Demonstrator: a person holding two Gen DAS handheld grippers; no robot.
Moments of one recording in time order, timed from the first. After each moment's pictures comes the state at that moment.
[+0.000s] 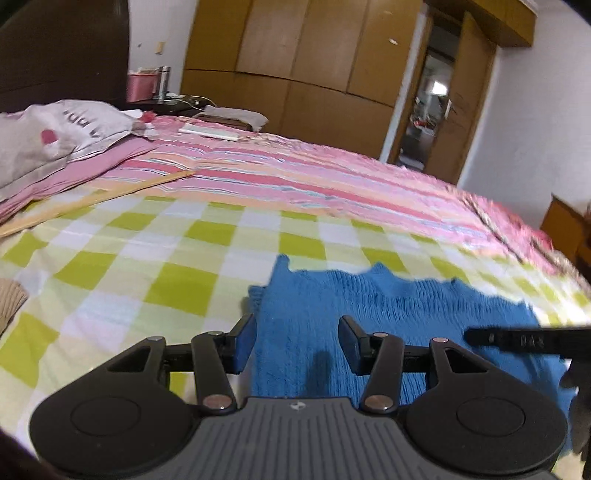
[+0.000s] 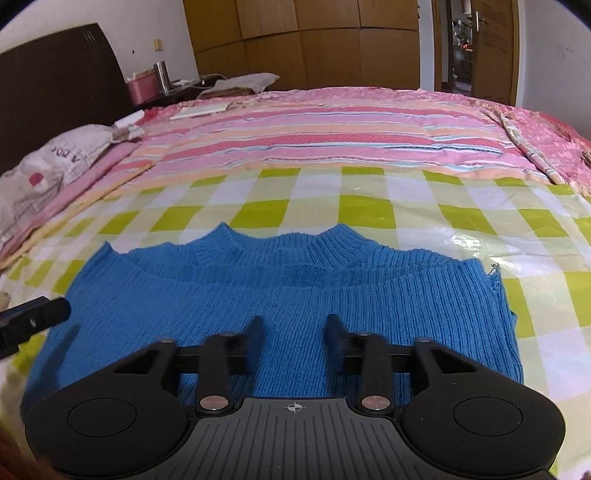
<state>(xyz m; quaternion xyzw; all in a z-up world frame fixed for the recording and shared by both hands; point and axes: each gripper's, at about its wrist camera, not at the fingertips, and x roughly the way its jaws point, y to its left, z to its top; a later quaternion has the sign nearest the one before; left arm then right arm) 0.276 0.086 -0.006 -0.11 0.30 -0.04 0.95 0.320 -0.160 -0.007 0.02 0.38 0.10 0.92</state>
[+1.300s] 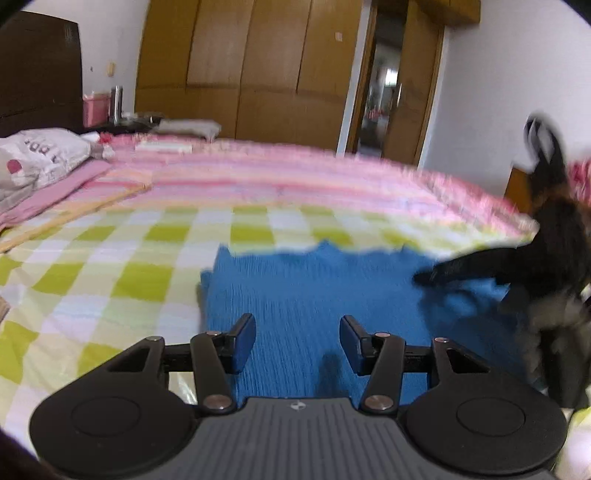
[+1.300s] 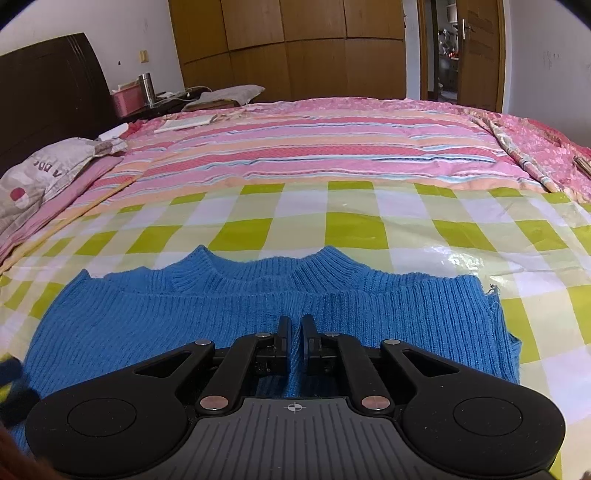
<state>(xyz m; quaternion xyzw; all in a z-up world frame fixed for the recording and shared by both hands) 0.251 0.058 -0.010 -0.05 0.29 -0.09 0.95 0.342 -0.161 -0.014 0.02 0.36 0.07 0.93</state>
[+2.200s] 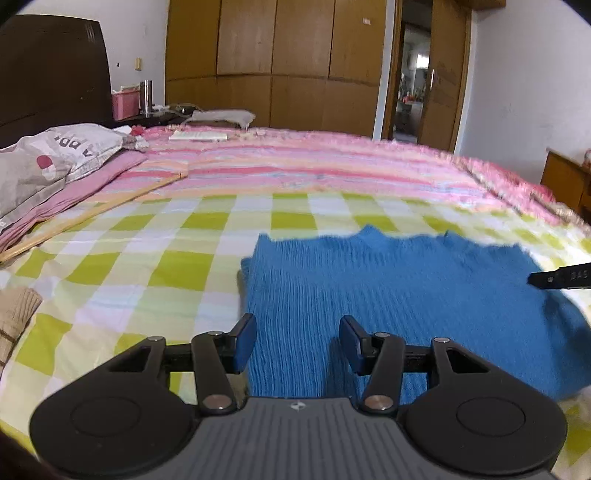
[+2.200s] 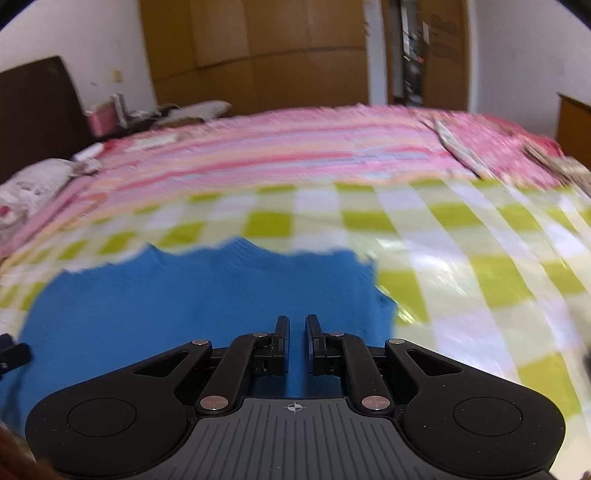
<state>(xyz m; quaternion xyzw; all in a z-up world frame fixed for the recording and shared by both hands) 0.254 0.063 -0.015 -0.03 0.31 -0.03 0.95 0.291 -0.235 -0.004 0.04 0.35 0.02 0.94</state>
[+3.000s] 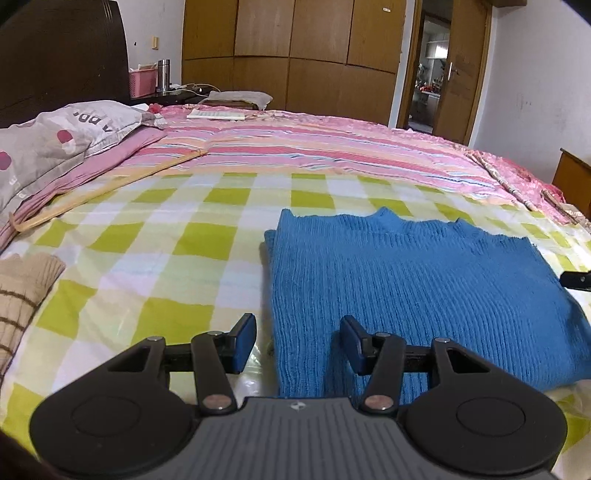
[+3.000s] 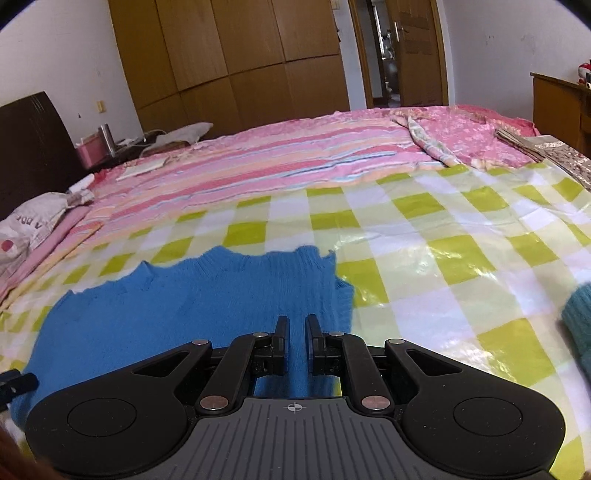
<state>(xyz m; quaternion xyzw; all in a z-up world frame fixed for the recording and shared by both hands) 0.235 0.076 -0.012 -0.05 0.34 -0.01 0.94 0.255 -0.264 0.005 0.09 0.33 0.01 0.94</state>
